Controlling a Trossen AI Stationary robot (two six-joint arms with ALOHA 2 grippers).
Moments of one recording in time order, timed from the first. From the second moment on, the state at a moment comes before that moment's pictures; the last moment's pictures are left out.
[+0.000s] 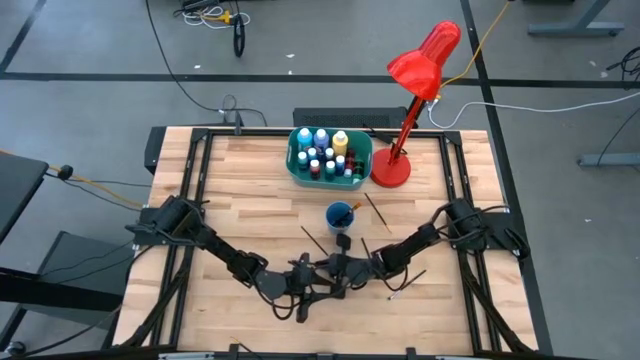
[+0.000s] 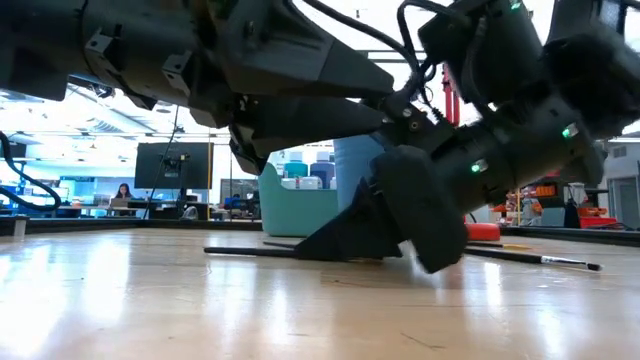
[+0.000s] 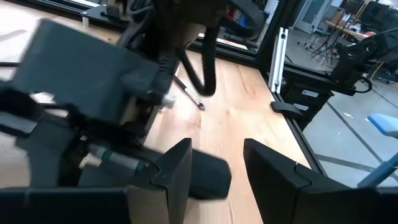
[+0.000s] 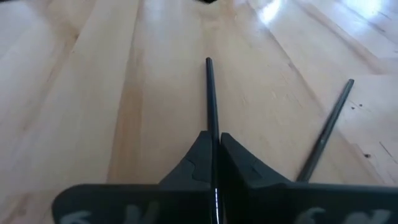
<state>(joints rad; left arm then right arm) -0.55 2.01 0.87 0.91 -0.48 -0.42 0.41 2.15 0.87 0.73 0.48 0.19</state>
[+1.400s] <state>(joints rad) -0.55 2.01 0.87 0.91 -0.48 -0.42 0.37 1.49 1.16 -0.77 0.75 -1.29</state>
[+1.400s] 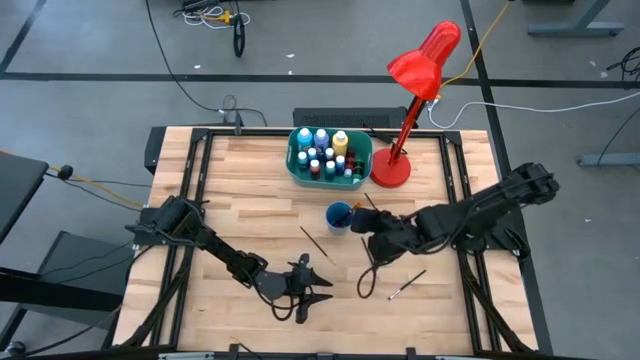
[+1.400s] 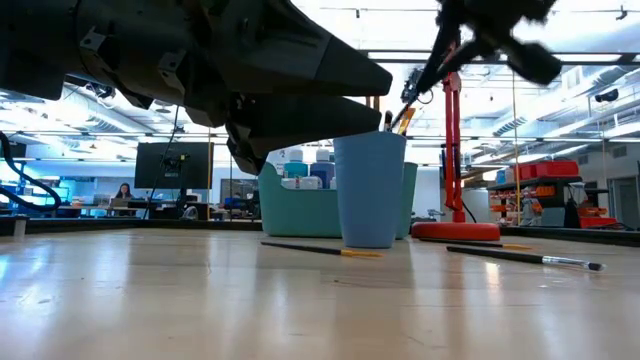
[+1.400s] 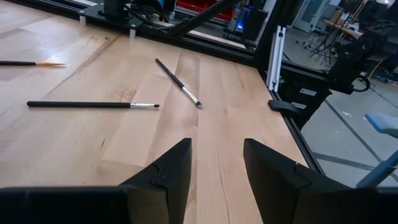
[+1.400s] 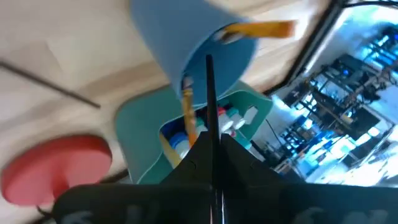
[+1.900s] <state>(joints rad) -0.55 2.01 0.87 1.02 -0.56 -0.46 0.33 1.49 1.06 -0.54 0.69 -1.45</state>
